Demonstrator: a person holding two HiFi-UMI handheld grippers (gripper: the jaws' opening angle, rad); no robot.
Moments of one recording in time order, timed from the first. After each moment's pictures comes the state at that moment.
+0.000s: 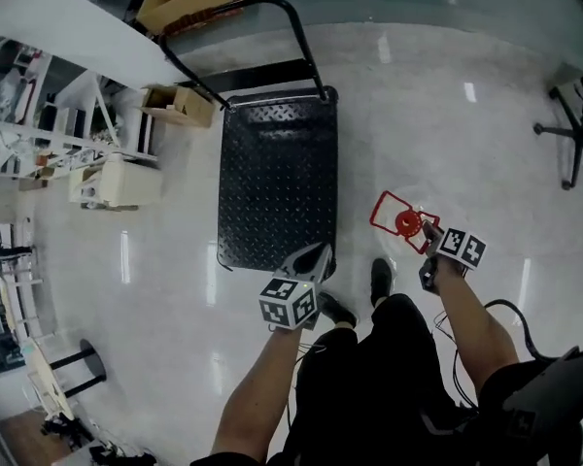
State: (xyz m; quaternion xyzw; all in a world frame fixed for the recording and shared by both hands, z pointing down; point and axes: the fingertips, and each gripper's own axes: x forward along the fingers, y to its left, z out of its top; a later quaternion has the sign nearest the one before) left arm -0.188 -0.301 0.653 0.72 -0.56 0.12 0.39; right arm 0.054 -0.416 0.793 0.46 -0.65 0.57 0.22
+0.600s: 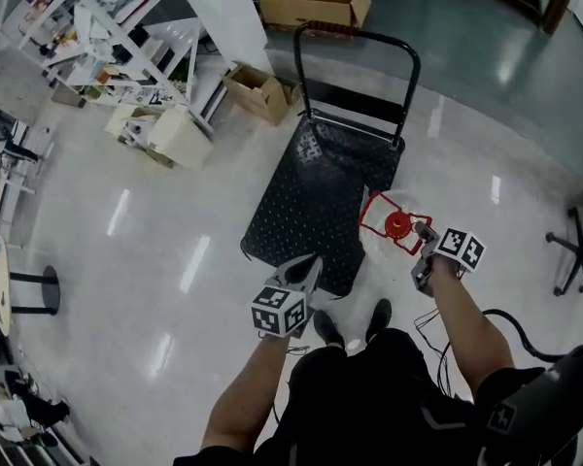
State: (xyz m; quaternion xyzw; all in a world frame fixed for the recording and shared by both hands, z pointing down) left arm -0.337 -0.160 0.558 0.66 -0.68 0.04 0.32; right arm -0.176 -0.390 0.641 0.33 -0.76 0.52 0.20
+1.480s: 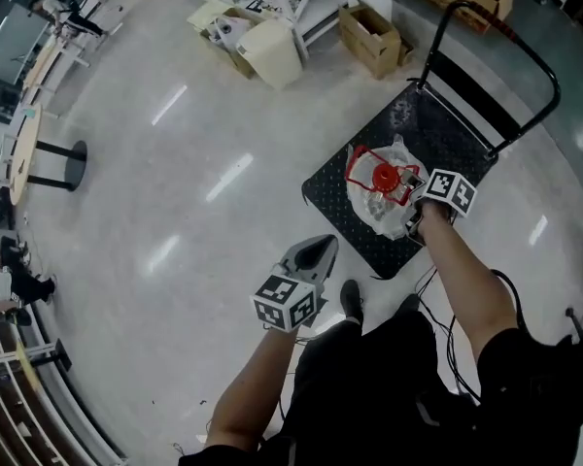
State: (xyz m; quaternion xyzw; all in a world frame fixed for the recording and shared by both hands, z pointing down) left arm -0.476 -0.001 0.557 0.53 -0.79 -0.03 0.31; right arm -0.526 -0.244 0.697 0.14 -0.80 0.49 0.32
